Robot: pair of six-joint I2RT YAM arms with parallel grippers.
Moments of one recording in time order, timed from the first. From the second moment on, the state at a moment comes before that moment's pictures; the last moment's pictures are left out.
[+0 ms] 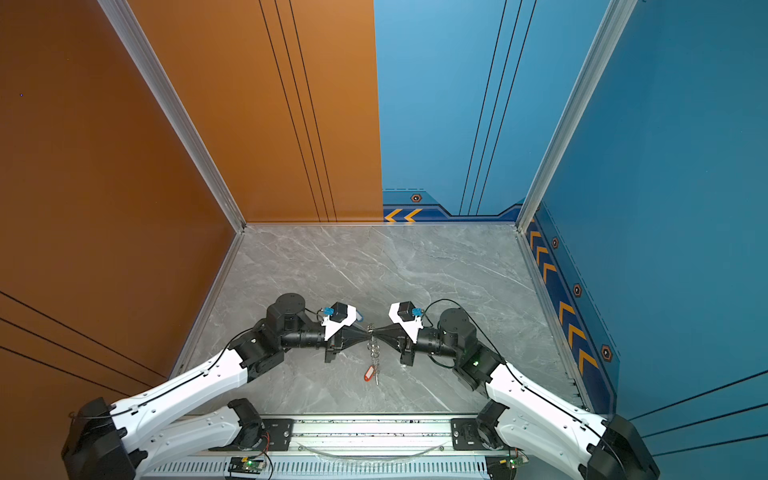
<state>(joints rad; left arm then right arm) -0.74 1.01 0.63 0.06 0.70 0.16 0.75 0.89 0.48 0.28 -0.60 0.04</state>
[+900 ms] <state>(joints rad) -0.74 1.00 0.66 -0.07 0.66 0.24 0.86 0.94 0.72 -0.23 -0.42 -0.20</state>
